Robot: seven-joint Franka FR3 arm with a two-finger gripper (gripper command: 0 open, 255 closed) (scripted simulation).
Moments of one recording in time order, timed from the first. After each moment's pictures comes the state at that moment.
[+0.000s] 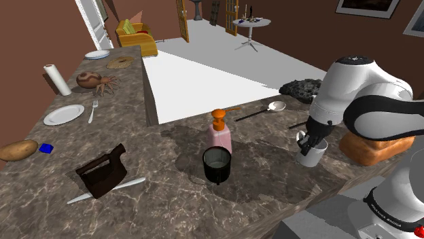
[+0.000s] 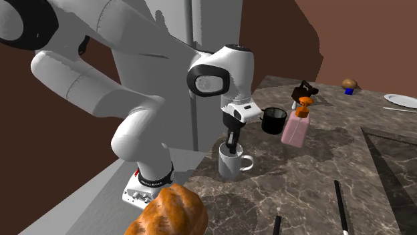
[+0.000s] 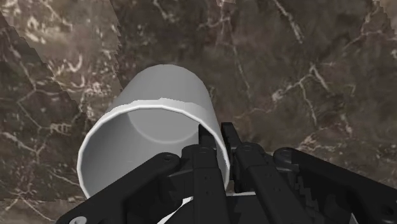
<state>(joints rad) 0.11 -0.88 0.21 -2.99 0.18 2.14 0.31</state>
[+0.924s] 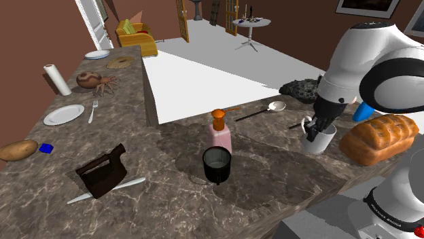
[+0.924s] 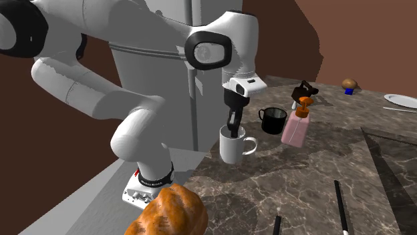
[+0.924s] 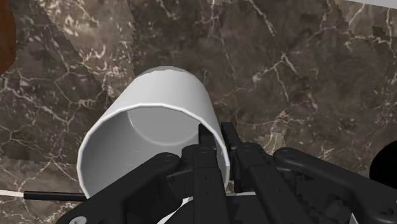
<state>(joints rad) 0.10 -0.96 0.18 -2.83 0.14 1.91 0.31</state>
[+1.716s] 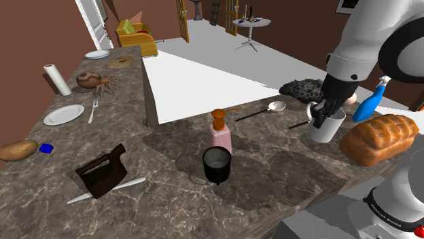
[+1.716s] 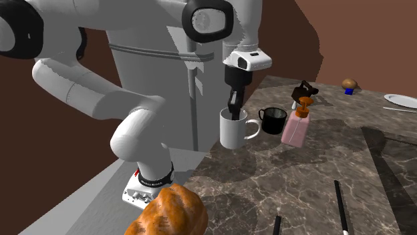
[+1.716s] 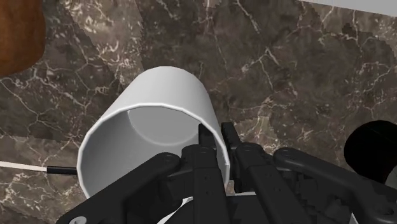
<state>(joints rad) 0.08 -0.97 0.16 -2.67 0.12 1.75 0.31</state>
